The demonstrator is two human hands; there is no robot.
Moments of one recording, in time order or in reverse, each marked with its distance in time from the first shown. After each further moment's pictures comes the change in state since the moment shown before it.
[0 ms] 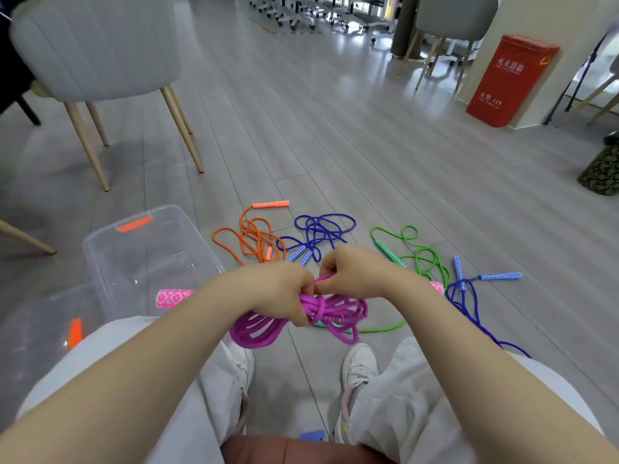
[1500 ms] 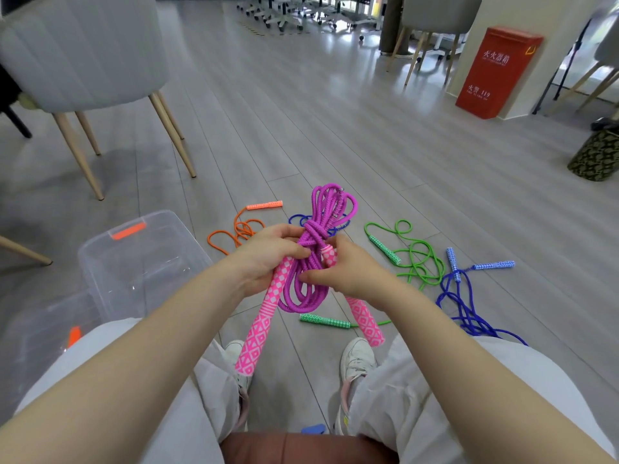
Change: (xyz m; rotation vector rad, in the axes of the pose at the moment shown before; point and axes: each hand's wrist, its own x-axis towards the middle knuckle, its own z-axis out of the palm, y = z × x) left_hand 0.022 0.007 -0.004 -1.525 0.296 -0.063; right_hand -0.016 0.006 0.014 0.515 0.184 0.132
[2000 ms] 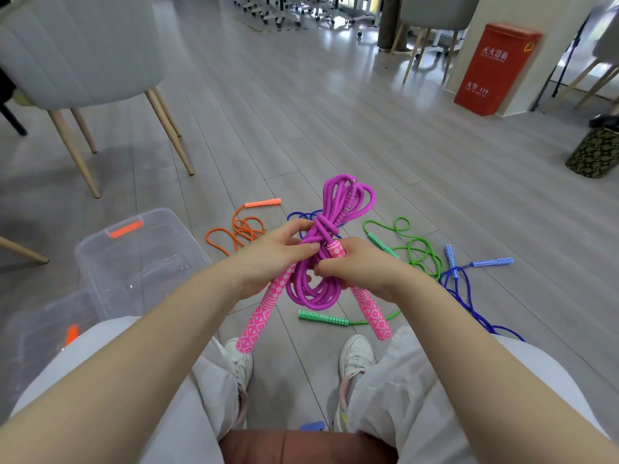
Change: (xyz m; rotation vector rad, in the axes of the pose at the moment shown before) left_hand -0.010 -0.003 0.004 0.249 -0.148 0.144; right_hand -0.006 -0.003 -0.016 0.234 -0.179 0.019
